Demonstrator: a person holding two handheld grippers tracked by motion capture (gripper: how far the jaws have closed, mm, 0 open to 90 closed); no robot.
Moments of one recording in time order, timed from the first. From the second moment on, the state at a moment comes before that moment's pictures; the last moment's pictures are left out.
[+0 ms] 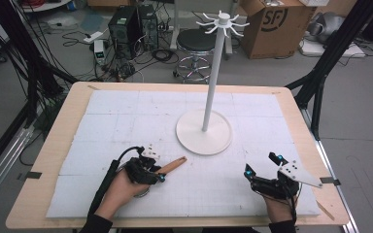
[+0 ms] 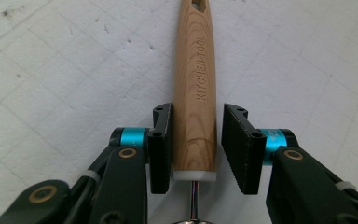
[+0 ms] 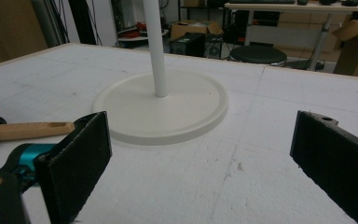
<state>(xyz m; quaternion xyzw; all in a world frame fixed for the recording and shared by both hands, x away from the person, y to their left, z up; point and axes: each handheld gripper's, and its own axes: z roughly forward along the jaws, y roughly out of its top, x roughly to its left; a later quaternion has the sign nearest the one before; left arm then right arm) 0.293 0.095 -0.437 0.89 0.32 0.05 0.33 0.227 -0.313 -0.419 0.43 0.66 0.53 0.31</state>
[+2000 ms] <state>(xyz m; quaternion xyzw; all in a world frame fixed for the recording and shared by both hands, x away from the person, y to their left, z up) 0.294 0.116 -0.383 0.82 0.32 0.05 0.47 0.226 -0.317 -0.419 0.44 0.66 0.53 0.31</state>
